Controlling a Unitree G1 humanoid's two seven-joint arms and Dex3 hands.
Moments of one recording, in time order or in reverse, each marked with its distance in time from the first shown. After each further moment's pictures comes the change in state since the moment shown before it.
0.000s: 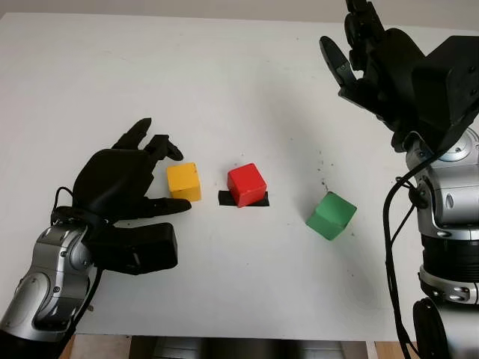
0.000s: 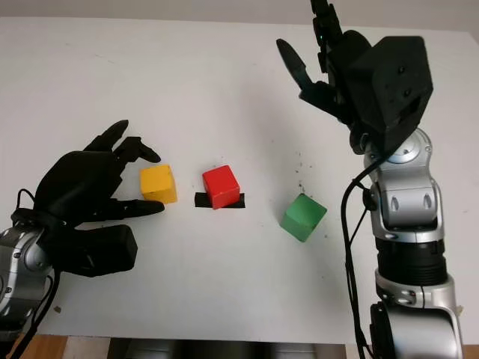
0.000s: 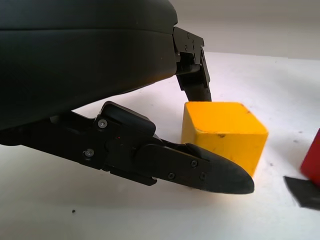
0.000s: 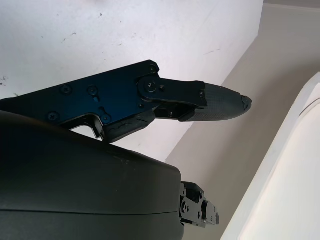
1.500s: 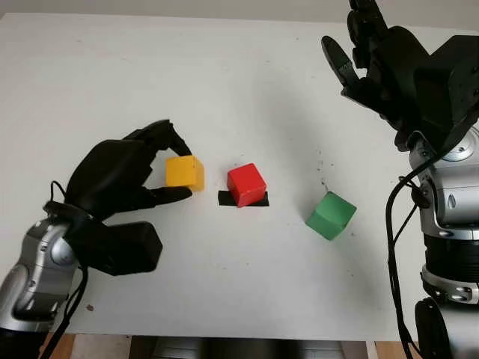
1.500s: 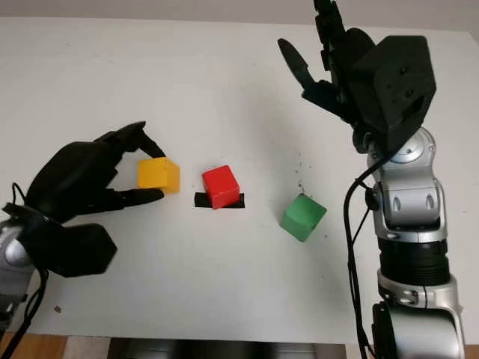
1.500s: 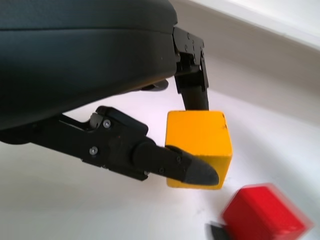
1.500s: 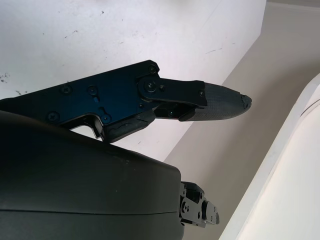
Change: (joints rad) left arm -0.091 0.037 0.111 -0.027 -0.349 -0.116 -0.077; right arm 0.000 -0.006 0.003 0.000 -0.013 0.002 0.000
